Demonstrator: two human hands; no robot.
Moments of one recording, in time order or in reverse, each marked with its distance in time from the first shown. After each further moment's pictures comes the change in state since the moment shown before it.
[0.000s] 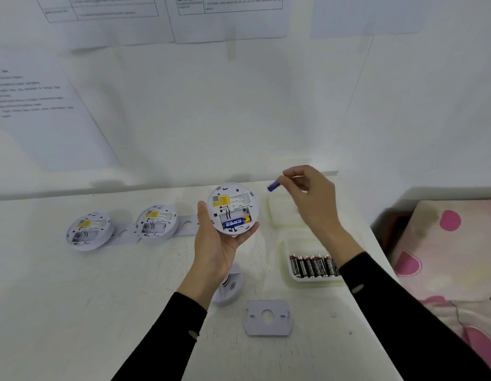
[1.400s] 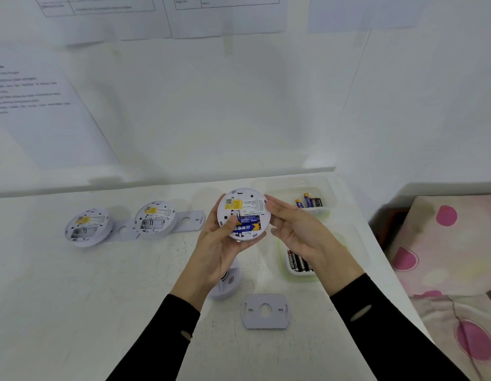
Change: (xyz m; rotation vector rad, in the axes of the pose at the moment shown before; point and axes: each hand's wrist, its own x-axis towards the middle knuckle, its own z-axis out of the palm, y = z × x) left_hand -0.008 -0.005 -0.021 0.110 -0.306 -0.054; right_hand -0.037 0.011 0.008 0.767 -0.355 0.824
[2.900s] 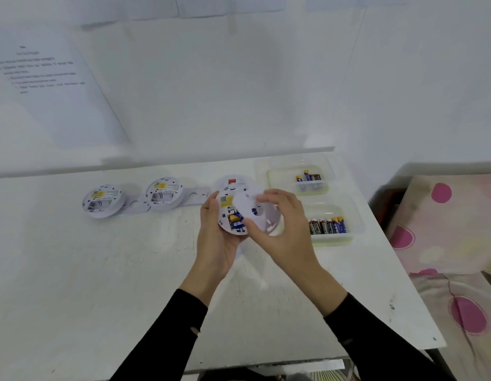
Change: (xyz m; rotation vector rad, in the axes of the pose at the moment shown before) left_hand -0.061 -0.019 0.003 0.020 0.260 0.116; right_hand -0.077 0.074 0.022 -0.955 0.257 -0.964
